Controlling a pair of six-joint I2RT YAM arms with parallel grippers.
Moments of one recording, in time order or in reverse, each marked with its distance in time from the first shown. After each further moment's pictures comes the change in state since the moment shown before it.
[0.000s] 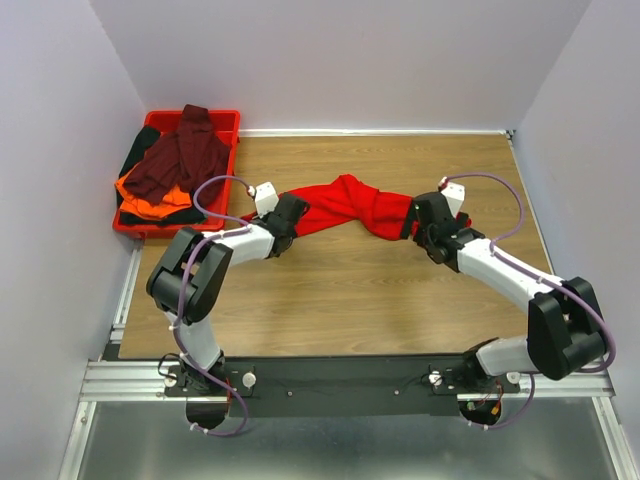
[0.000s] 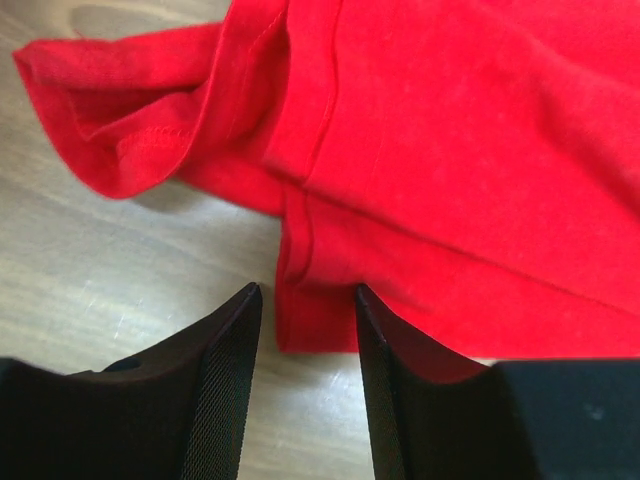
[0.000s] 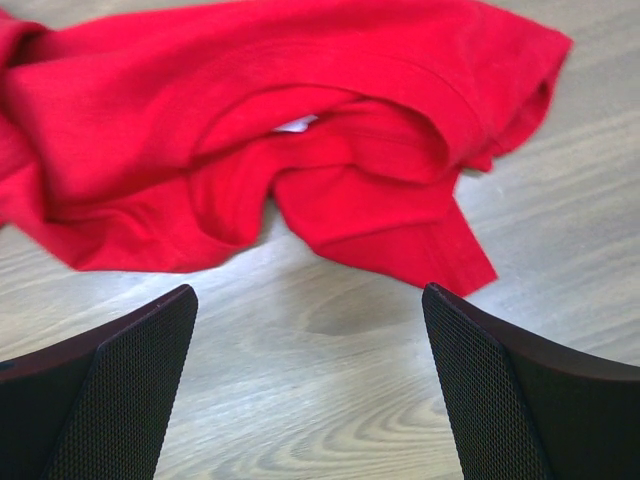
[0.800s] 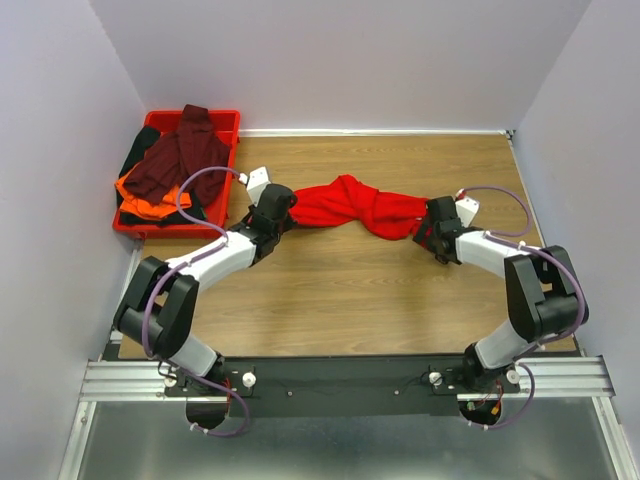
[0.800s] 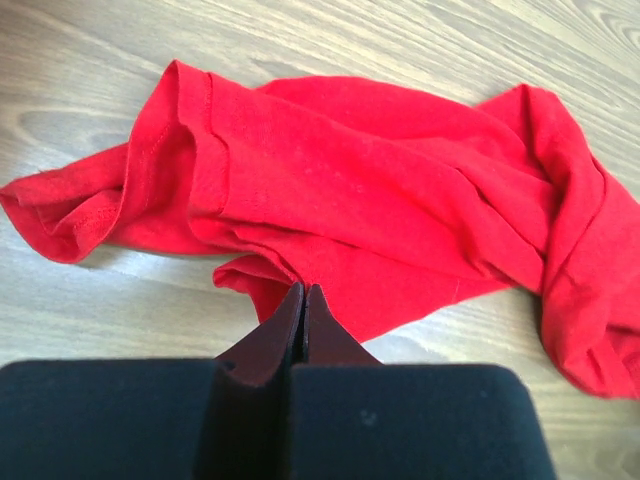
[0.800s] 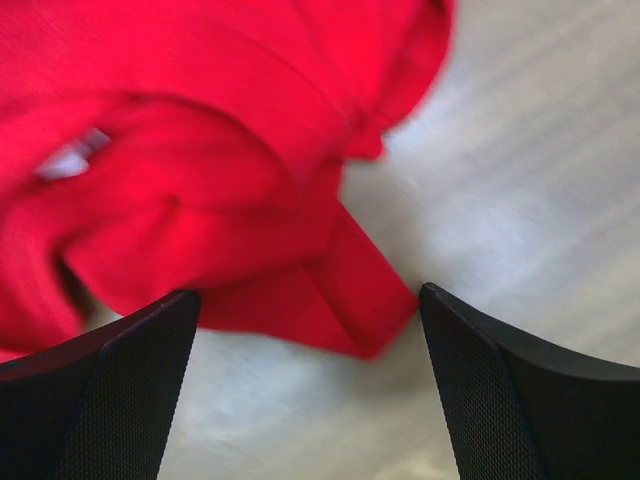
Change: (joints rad) left arm 0.005 -0.237 -0.056 0.101 0.137 0.074; right arm -0.180 0.196 -0.060 0.064 -0.029 0.113
